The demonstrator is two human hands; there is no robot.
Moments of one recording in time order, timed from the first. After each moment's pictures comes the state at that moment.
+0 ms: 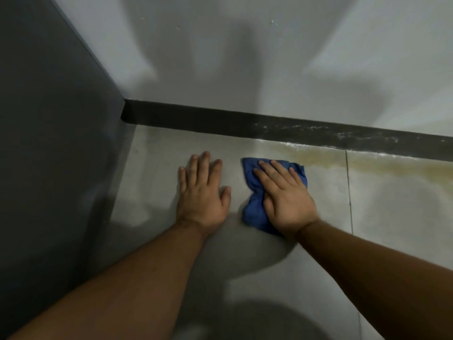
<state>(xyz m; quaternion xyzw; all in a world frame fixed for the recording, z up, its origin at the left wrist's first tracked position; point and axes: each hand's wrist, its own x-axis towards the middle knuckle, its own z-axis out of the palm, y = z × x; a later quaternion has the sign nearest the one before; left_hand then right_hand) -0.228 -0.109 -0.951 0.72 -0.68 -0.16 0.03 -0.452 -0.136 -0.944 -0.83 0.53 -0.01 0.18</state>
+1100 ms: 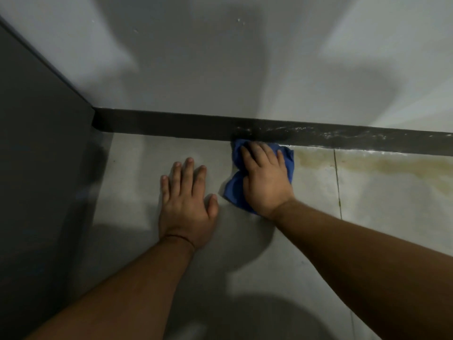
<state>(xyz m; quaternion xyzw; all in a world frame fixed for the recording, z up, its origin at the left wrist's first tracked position) -0.235 -0.103 -0.963 0.73 -0.68 -0.06 0.06 -0.422 -0.182 -0.945 -0.79 0.59 -0.02 0.15</state>
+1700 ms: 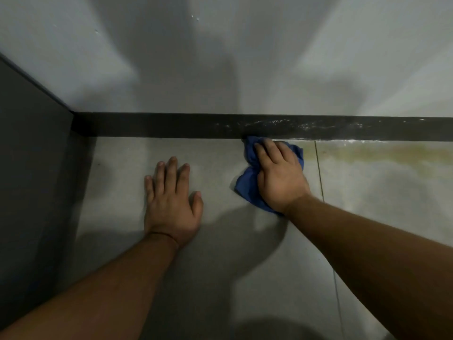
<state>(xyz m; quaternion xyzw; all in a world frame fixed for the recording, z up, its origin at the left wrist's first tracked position) -0.237 -0.105 -0.959 0.72 -0.68 -0.08 0.04 -0.489 -0.176 -0.938 -0.78 0.61 -0.02 0.13</state>
